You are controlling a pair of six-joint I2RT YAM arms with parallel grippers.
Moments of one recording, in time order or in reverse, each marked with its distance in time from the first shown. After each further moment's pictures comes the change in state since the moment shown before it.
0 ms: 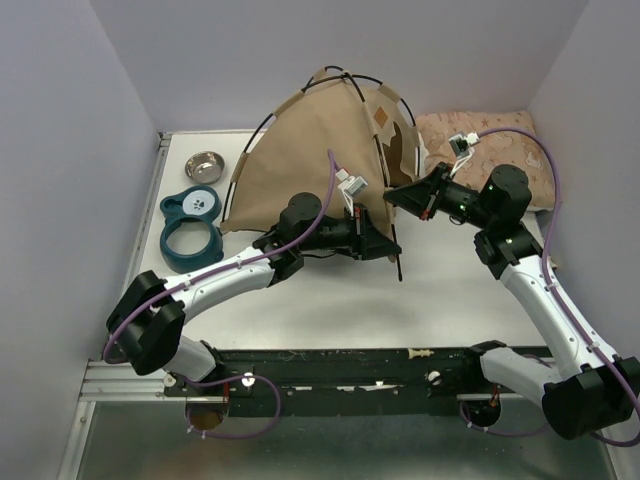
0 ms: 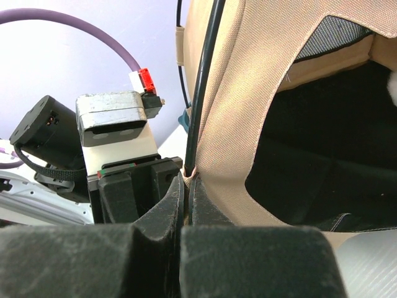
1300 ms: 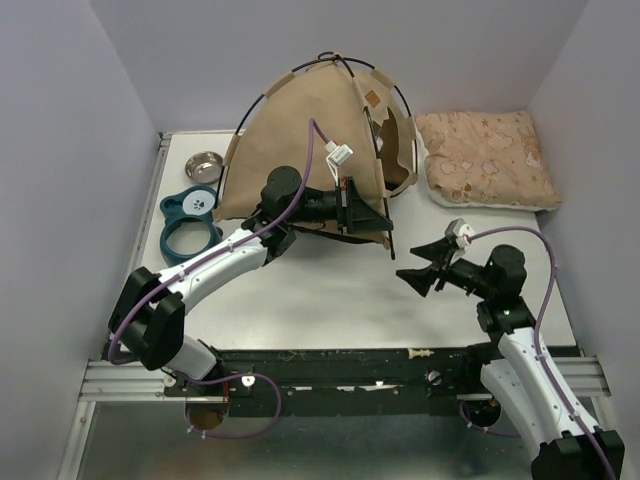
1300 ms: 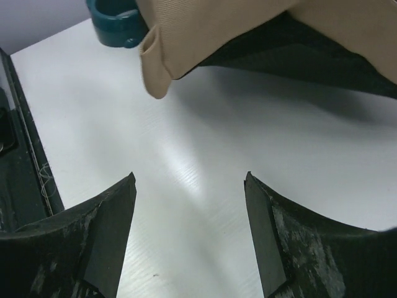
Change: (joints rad) left arm 0.141 0.026 0.110 0.070 0.227 -0.197; right arm -0.145 -0.429 -0.589 -0.041 -0.071 -0.628
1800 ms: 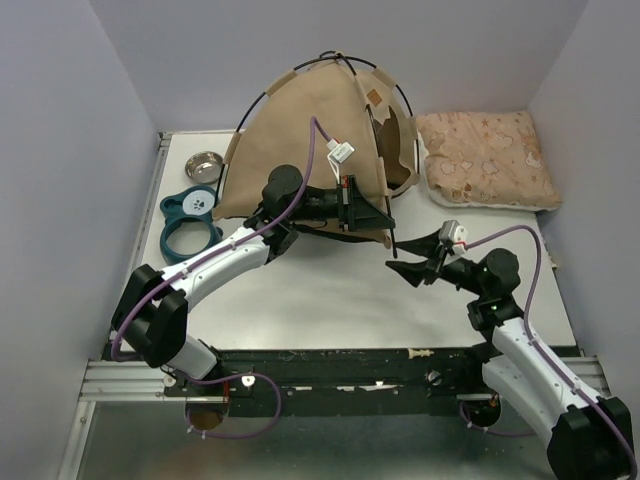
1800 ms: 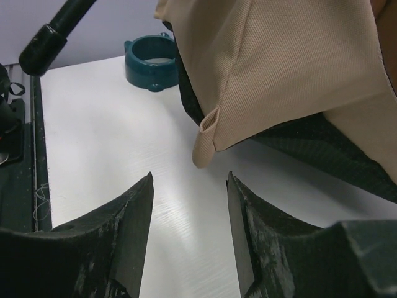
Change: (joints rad) left arm 0.000 0.019 0.026 0.030 0.011 -0.038; right arm 0.117 0.105 -0.084 0.505 -0.047 0.050
